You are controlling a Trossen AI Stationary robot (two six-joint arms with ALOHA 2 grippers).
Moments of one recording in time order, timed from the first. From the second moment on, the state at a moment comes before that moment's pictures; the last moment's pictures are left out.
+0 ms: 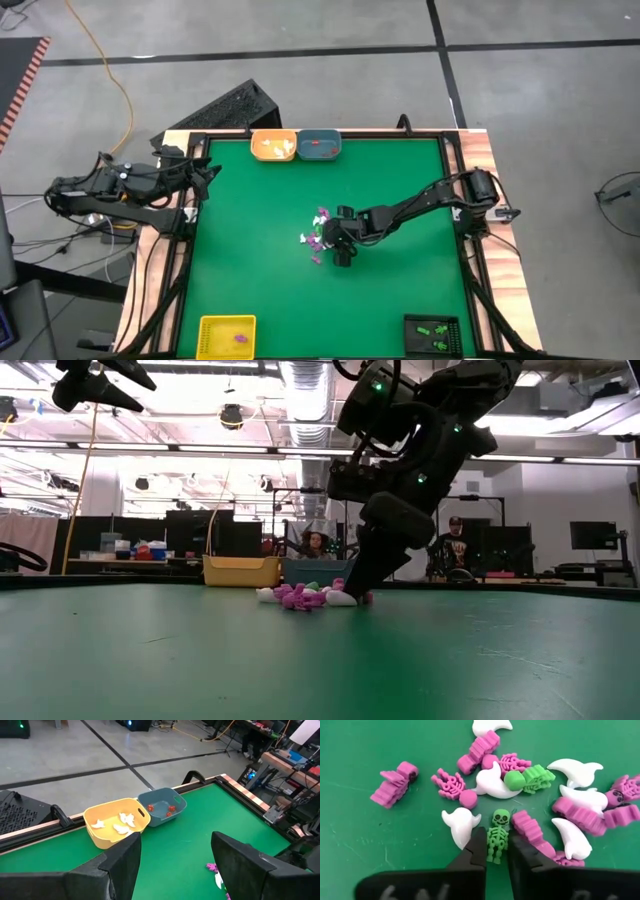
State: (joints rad) left arm -0.11 0.46 0.86 -0.78 -0.77 -0.64; right arm 0.12 1.85 1.05 -0.21 0.16 0.16
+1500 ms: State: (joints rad) left arm -0.11 0.46 0.86 -0.78 -0.77 -0.64; right arm 0.71 1.83 1.64 -1.25 -0.34 0.88
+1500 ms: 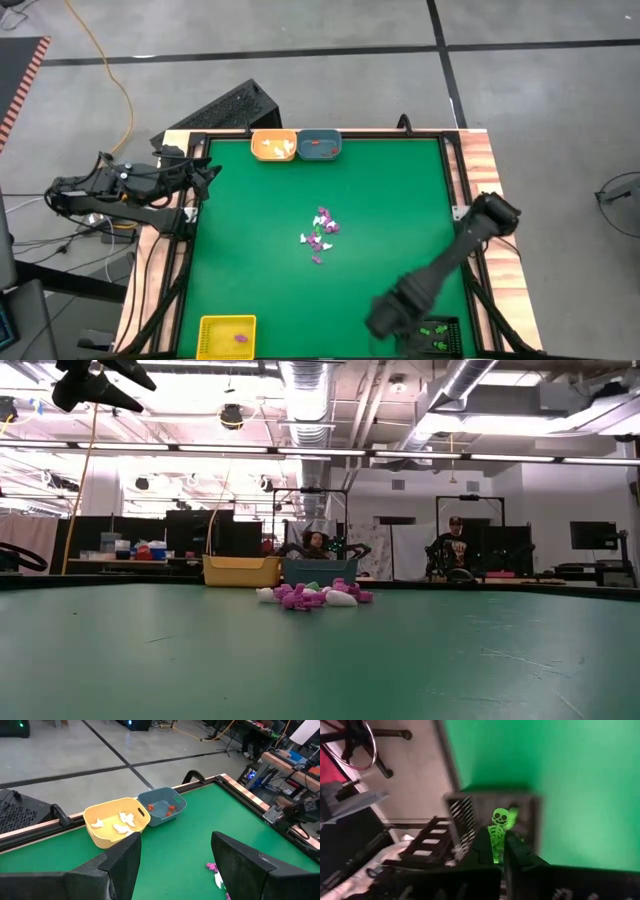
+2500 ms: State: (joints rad) left arm -0.11 0.46 0.86 -0.77 -0.78 -0.65; right arm 1.01 1.77 1.38 -0.96 -0.12 1.54
